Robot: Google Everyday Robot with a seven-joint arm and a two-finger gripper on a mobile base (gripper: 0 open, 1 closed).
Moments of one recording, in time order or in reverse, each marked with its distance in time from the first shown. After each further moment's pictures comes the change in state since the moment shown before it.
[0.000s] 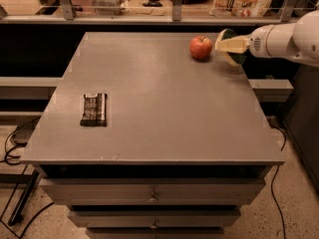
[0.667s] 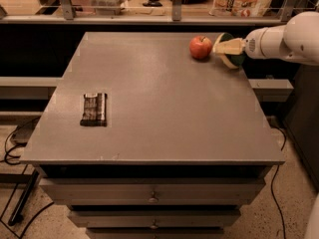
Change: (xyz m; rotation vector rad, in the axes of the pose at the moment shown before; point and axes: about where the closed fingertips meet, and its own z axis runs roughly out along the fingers) arm 0.013 -0.007 0.024 0.021 0.053 0.054
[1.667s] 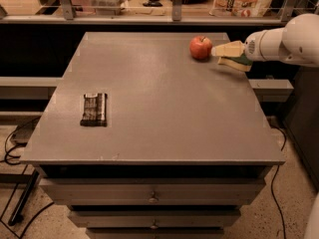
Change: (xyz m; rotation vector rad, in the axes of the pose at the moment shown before) arm 0.009 -0.002 -0.001 0.011 0.022 0.034
